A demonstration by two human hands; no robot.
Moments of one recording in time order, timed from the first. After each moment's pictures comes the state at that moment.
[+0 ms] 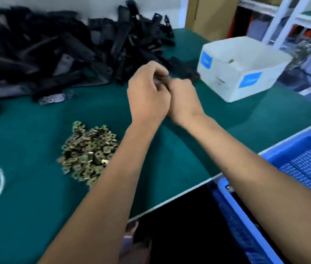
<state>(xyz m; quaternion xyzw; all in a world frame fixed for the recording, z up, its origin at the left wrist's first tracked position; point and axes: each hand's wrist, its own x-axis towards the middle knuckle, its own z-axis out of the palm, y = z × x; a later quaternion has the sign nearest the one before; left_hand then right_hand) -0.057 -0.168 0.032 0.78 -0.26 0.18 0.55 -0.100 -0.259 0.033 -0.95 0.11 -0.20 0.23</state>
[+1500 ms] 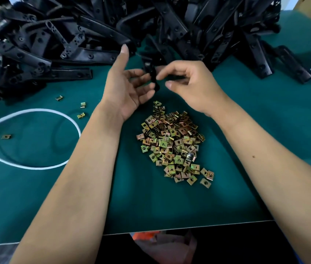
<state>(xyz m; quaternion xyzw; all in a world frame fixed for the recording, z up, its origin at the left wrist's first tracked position) 0.038 0.032 0.004 0.54 0.07 -0.16 0.82 0.003 -0.156 0.001 -0.84 -0.17 -0.11 0.50</state>
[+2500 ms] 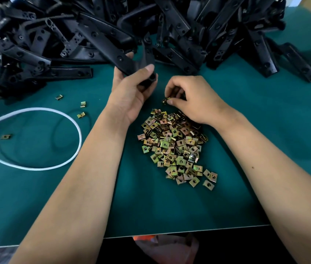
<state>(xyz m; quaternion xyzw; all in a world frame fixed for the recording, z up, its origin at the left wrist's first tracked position) 0.035 0.020 -0.011 0.43 0.02 -0.08 0.90 -0.007 -0.153 -0.011 -0.93 -0.14 -0.08 0.33</state>
